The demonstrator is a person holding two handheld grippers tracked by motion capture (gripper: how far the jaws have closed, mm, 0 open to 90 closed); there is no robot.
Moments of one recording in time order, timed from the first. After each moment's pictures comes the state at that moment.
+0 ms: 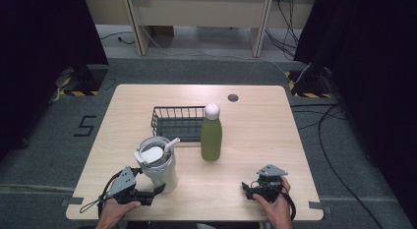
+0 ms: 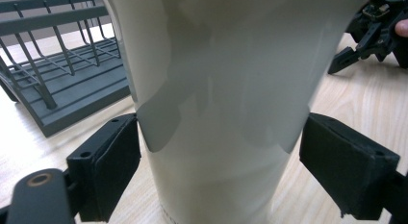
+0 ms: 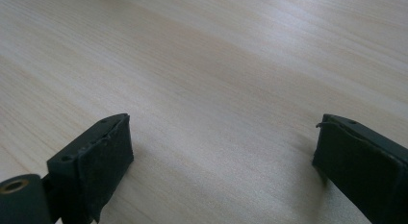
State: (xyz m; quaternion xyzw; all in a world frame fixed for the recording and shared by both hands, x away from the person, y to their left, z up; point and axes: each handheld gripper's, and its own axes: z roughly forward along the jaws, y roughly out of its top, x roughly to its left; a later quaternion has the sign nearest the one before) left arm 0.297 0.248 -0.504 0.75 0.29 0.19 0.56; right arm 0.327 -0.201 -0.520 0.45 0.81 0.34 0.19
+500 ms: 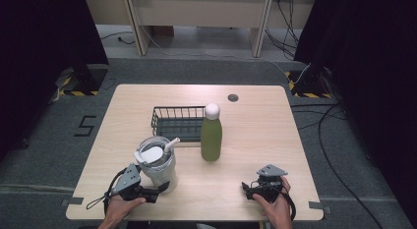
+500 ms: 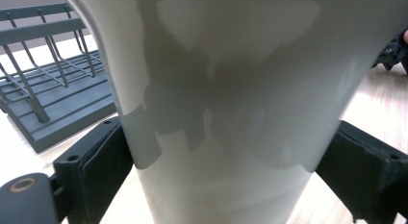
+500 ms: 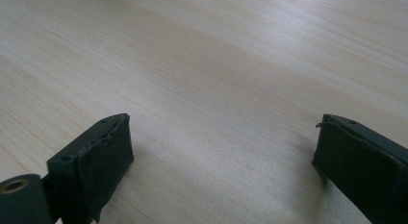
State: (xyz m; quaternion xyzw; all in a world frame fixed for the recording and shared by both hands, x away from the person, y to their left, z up) left arm 0.306 0.237 -0.506 0.75 0.28 0.20 0.57; right arm 0.327 -0.201 -0.520 0.45 0.81 0.34 0.19
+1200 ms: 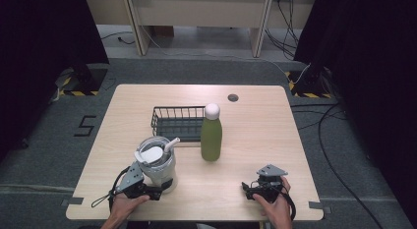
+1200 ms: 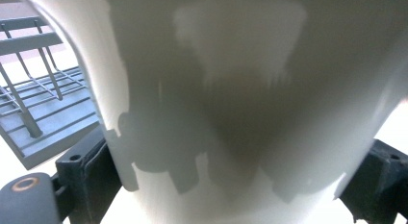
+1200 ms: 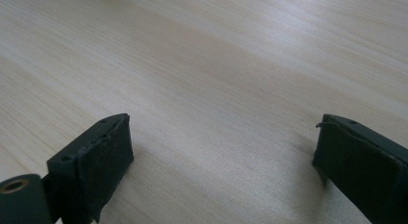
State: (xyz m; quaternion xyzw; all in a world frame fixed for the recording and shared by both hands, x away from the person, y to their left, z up) left arm 0.313 0.229 -0.510 0.74 0.28 0.21 0.58; right arm 0.327 -0.201 -0.520 0.45 0.81 0.34 0.19
